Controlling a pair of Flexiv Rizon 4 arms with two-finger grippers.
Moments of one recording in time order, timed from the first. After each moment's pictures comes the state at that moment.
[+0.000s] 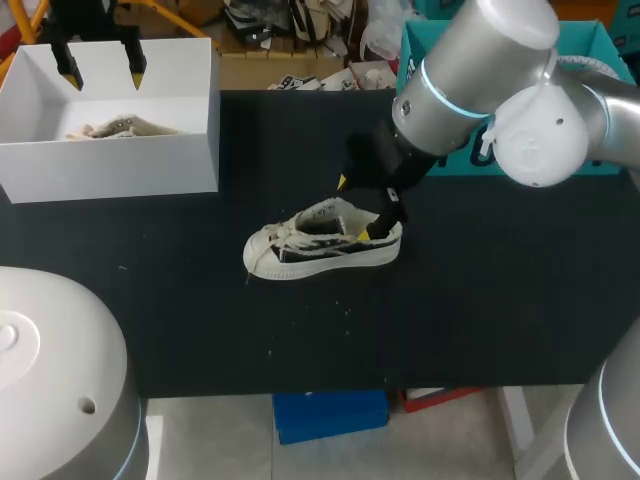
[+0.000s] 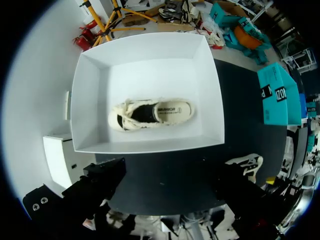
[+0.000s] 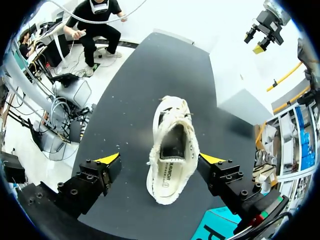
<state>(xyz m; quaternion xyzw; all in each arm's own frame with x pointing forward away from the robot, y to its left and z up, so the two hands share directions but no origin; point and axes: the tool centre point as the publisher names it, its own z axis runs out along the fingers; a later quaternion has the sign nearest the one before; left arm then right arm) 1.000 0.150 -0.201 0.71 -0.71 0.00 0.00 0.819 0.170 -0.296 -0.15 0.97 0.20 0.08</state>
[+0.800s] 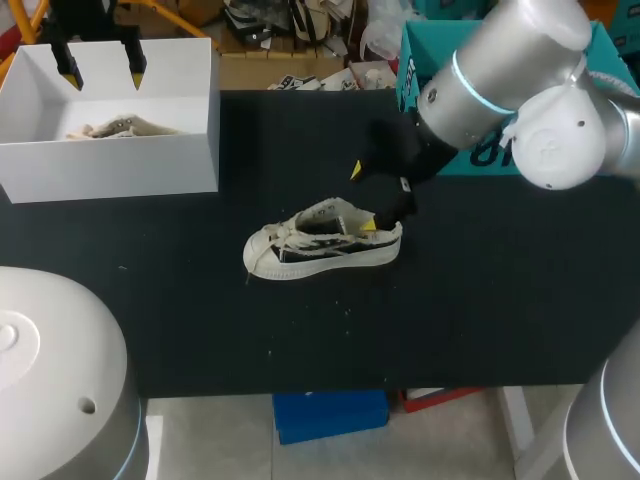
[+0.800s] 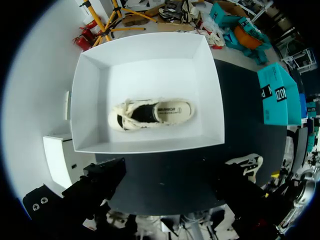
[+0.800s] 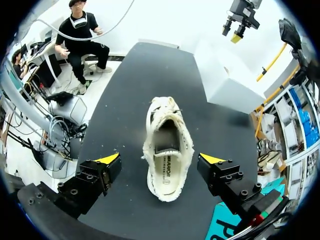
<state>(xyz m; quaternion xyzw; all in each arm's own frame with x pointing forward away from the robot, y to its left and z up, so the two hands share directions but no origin) 1.000 0.150 -0.201 0.71 -0.71 0.00 0.00 0.832 0.153 -0.294 -0.08 0.96 0.25 0.06</state>
